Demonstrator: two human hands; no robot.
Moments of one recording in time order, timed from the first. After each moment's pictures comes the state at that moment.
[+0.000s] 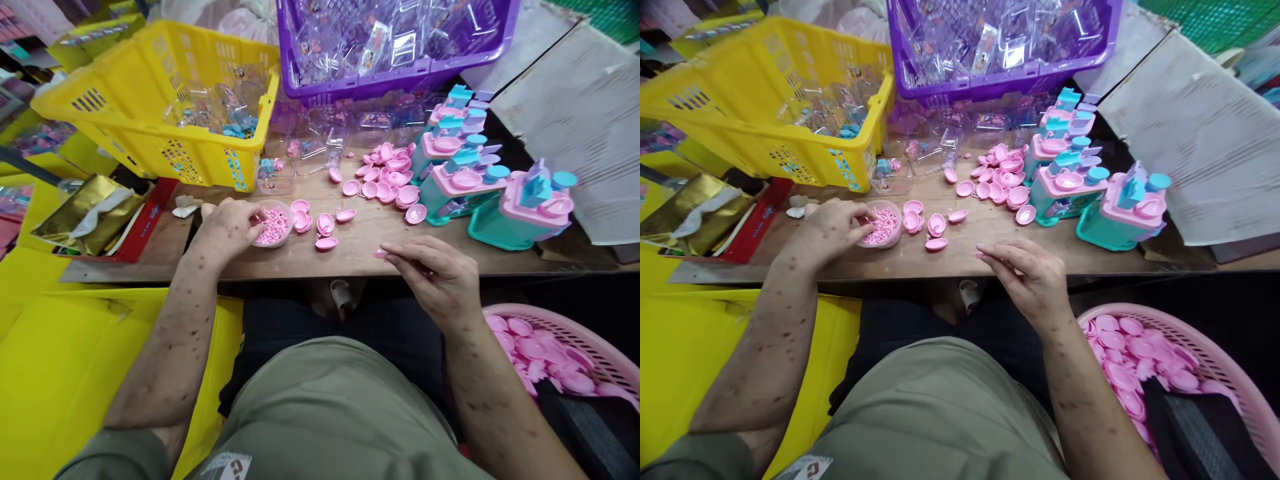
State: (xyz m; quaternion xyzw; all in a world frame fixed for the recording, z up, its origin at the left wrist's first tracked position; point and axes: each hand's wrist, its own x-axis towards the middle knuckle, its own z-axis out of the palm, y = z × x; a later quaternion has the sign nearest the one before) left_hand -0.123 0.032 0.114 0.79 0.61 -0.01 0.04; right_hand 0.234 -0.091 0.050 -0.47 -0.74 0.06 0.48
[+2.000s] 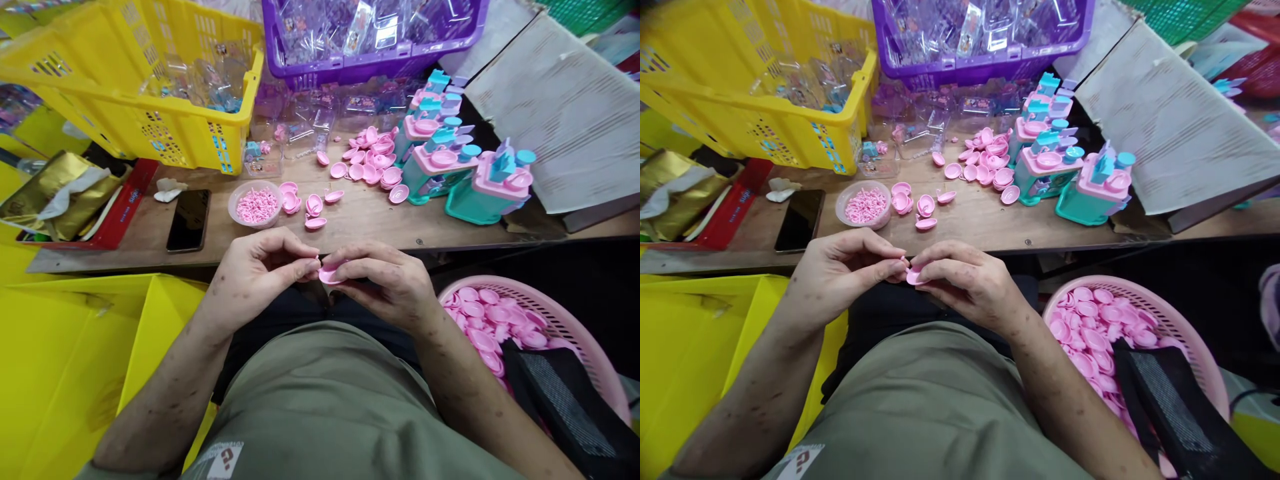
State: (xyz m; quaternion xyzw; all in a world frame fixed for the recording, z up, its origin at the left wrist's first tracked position) left_hand -0.069 -0.094 0.123 0.62 0.41 0.38 0.55; right_hand 0.175 -0.127 0.087 -0.32 -0.81 0.18 0.45
